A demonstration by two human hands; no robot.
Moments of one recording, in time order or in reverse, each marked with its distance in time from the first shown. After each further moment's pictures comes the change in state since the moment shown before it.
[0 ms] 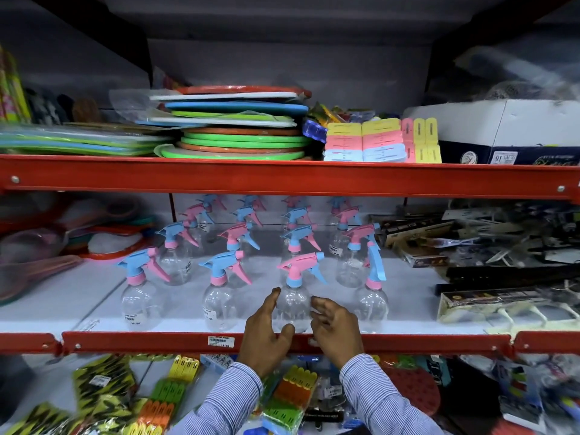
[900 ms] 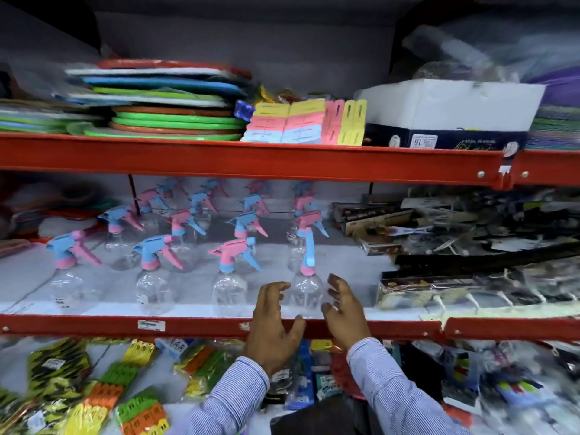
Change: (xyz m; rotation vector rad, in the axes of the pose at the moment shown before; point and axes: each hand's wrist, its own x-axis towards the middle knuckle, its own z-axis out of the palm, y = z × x) left_hand -0.010 0.071 0.121 0.022 0.089 0.190; right_hand 0.010 0.057 -0.128 -0.060 0.049 0.042
